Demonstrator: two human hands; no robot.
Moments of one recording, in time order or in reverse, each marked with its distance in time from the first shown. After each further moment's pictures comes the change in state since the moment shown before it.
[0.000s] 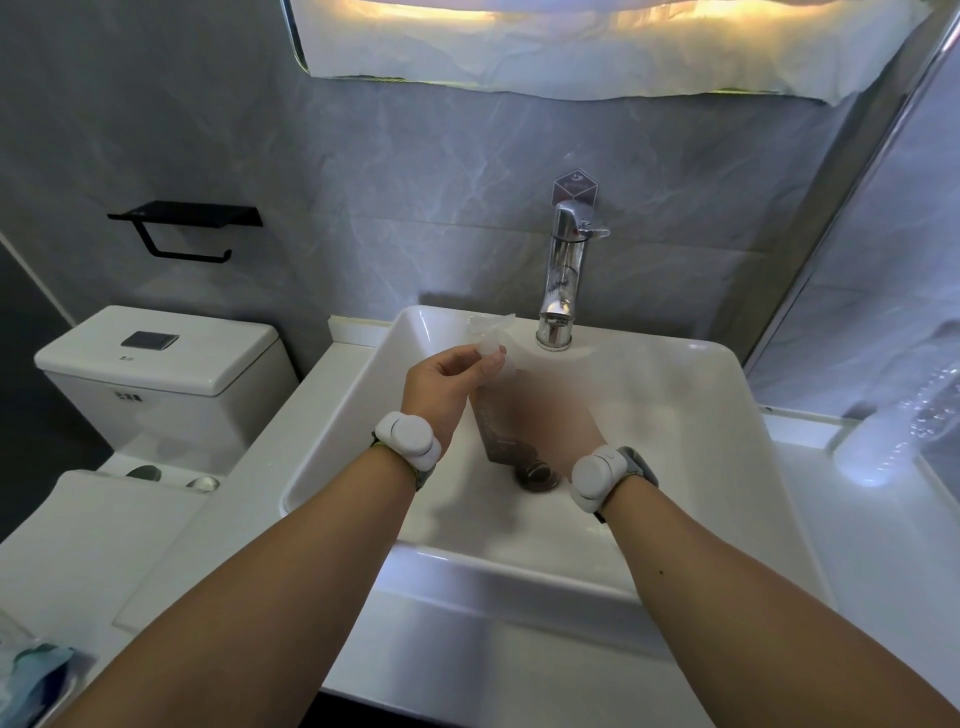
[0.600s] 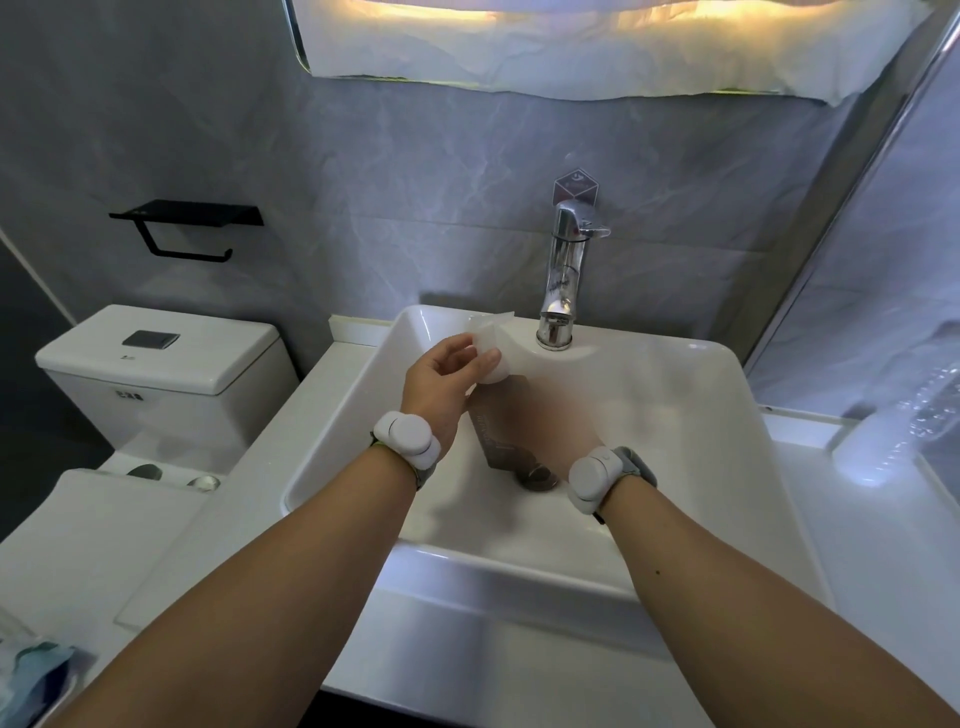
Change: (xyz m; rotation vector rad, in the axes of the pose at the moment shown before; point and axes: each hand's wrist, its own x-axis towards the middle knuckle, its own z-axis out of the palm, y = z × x) left_hand 0.003 -0.002 -0.001 -0.082 0.058 -0.060; right_hand 0.001 0.004 0.002 -0.040 -0.016 0.004
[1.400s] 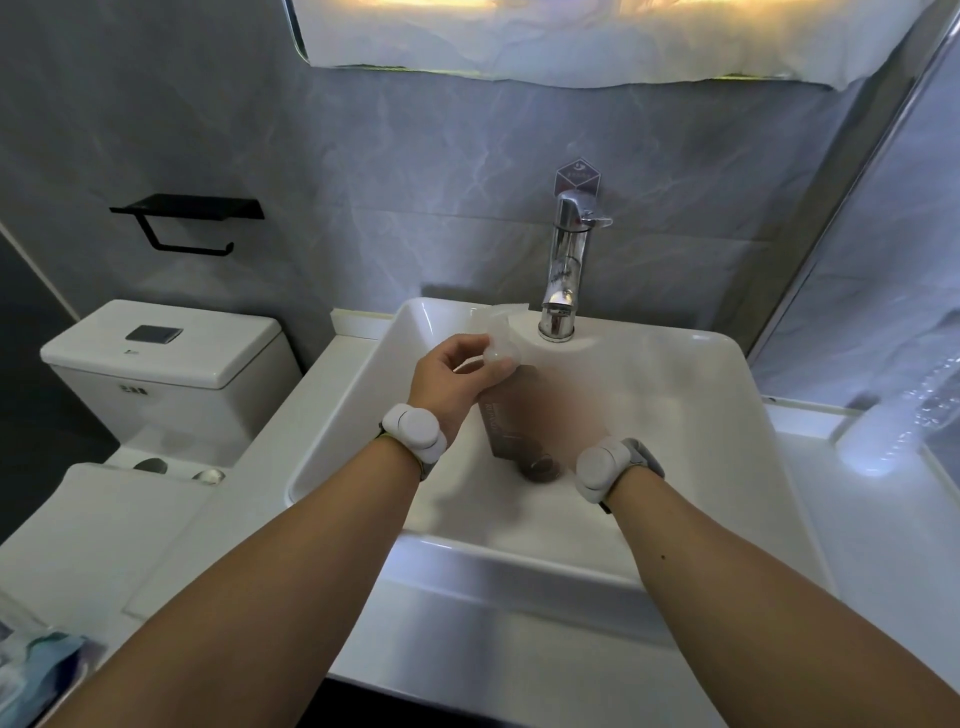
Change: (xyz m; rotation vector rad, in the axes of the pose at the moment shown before) left_hand 0.001 -0.006 -0.001 0.128 -0.025 -0.013; right_hand 0.002 0.005 -0.004 0.014 0.004 -0.046
